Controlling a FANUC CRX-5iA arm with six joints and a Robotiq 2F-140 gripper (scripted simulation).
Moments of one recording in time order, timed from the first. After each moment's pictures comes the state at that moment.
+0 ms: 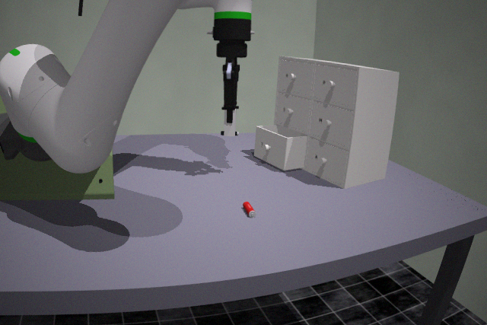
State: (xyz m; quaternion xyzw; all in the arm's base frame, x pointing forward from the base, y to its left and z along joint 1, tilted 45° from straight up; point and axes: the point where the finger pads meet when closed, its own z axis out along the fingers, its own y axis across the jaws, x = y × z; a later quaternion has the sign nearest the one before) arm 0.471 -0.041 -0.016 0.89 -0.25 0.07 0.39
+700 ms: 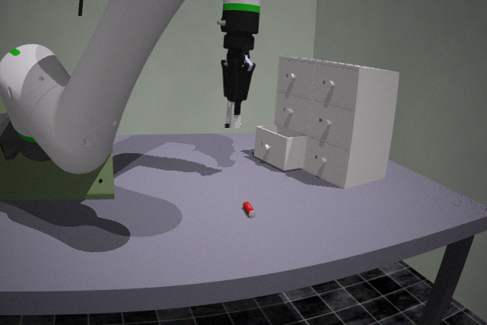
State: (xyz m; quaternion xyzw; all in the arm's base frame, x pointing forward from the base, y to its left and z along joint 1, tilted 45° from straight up) arm 0.481 -0.029 0.001 0.92 0.03 -0.07 0.38
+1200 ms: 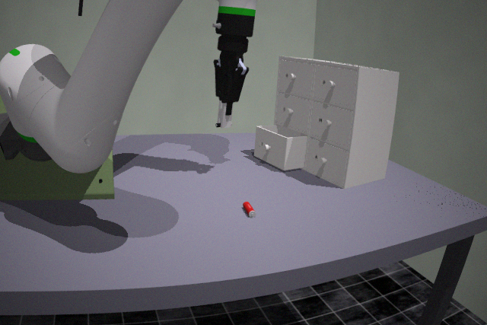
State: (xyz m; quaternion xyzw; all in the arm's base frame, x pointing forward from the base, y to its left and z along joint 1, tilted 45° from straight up) arm 0.471 -0.009 -0.025 0.94 0.05 -0.08 0.33
